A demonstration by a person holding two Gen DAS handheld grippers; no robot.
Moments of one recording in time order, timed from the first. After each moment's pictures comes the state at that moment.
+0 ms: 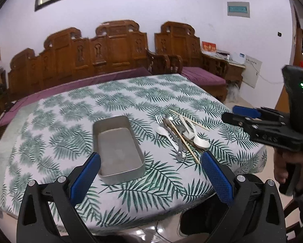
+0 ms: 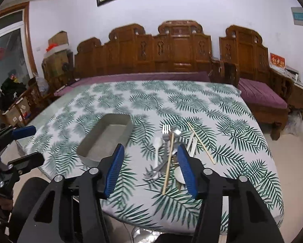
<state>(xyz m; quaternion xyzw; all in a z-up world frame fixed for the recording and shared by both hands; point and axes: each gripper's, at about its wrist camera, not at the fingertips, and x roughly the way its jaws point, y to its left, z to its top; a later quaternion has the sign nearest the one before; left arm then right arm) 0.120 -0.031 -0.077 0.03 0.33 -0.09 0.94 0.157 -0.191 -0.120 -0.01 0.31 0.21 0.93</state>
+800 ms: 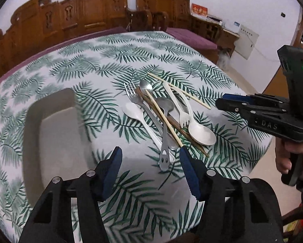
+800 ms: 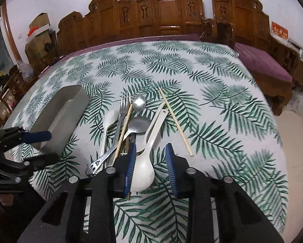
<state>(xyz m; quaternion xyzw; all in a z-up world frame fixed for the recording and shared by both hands) 0.253 -0.092 -0.180 0.02 0.46 -0.15 0.88 0.272 -0.236 -0.214 -0.01 0.43 0.20 0.88</state>
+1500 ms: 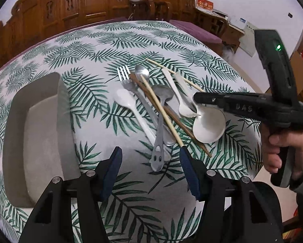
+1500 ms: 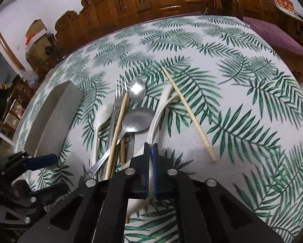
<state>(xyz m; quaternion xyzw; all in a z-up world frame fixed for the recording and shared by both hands) 0.261 -0.112 -0.207 0.01 0.48 -0.14 0.87 0.315 -0.239 -0.251 0.05 0.47 0.23 0.85</state>
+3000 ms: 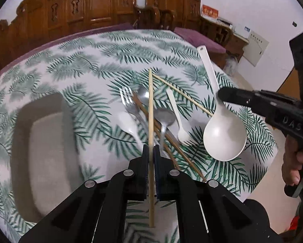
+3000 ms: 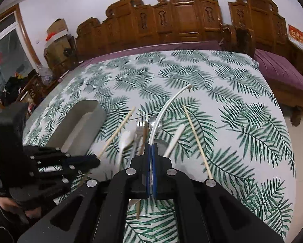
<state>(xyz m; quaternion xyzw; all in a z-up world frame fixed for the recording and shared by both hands) 0.282 -0.105 -0.179 -0.01 0.46 -0.12 0.88 0.295 -0.234 -0.178 0.00 0.40 0.28 0.87</state>
